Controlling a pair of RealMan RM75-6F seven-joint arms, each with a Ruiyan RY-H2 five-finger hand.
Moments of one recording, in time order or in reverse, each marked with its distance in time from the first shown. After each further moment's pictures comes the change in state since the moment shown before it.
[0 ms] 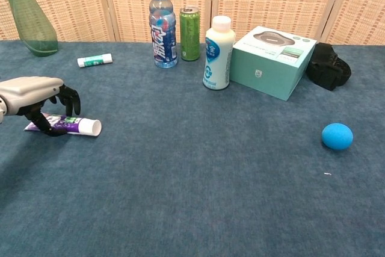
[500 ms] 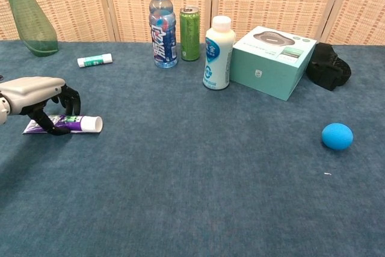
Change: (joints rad) left arm -0.006 -0.022 0.000 0.067 0.031 -0.017 -0.050; right arm -0.002 0.001 -0.003 -0.001 0.003 -0.004 0.000
